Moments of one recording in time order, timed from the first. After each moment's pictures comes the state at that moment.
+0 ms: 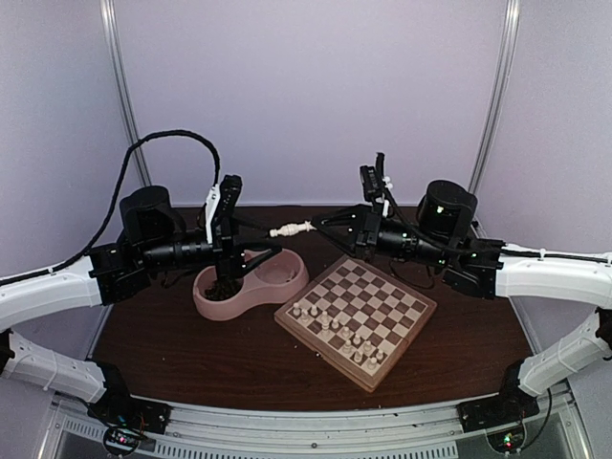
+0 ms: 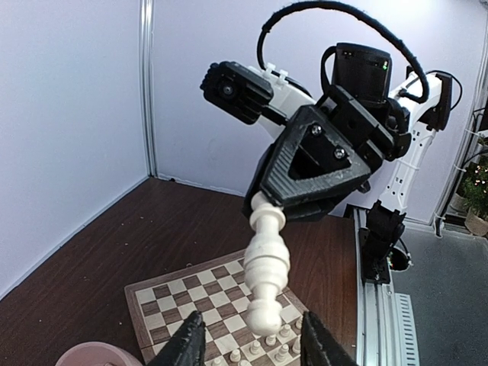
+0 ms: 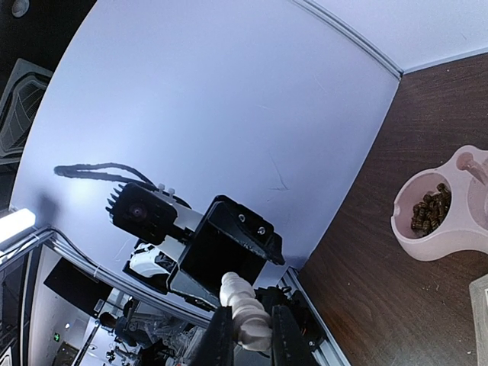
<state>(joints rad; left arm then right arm) -0.86 1.12 0.86 0.20 0.45 -0.03 0.94 1.31 0.97 0.40 -0.33 1.05</state>
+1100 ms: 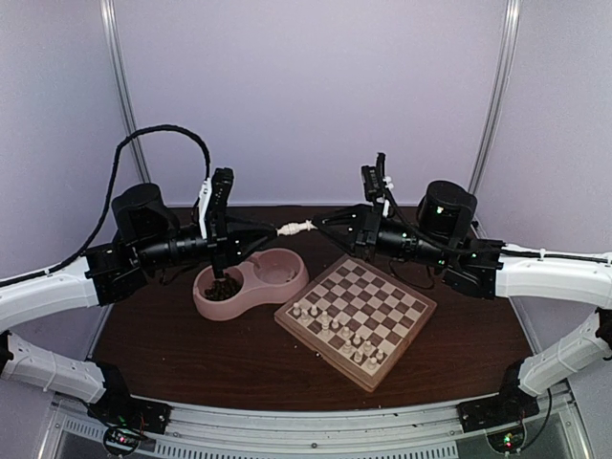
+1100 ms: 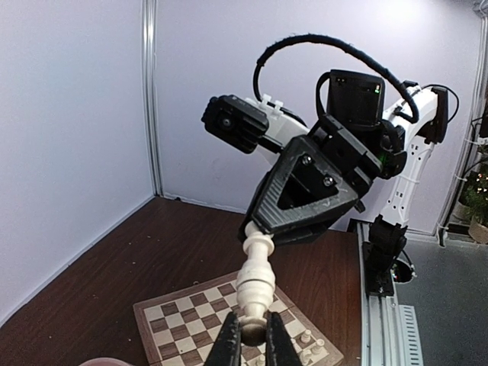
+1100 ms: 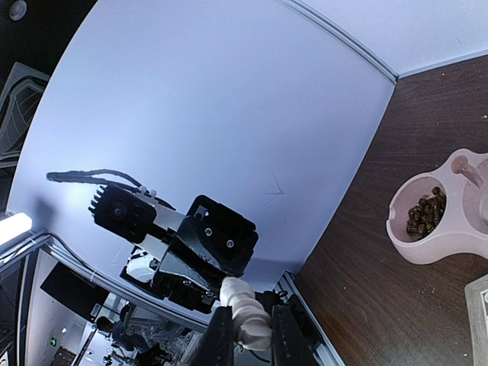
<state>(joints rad) -0.86 1.10 0.86 0.24 0.44 -0.03 0.94 1.31 0.97 0.40 -0.31 1.05</state>
